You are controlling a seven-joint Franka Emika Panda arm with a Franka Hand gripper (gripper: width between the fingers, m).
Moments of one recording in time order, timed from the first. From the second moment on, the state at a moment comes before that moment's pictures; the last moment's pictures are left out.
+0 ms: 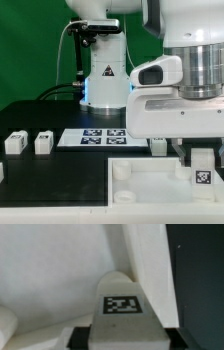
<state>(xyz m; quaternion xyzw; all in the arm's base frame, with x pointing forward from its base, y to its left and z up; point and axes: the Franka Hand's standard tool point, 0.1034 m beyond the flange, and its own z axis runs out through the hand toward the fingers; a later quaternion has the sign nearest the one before) 0.624 0.111 0.077 -0.99 0.13 -0.01 0.05</state>
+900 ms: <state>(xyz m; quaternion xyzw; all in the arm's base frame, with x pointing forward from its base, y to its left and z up) 0.623 0.114 0.075 -0.73 0.68 0.03 0.08</state>
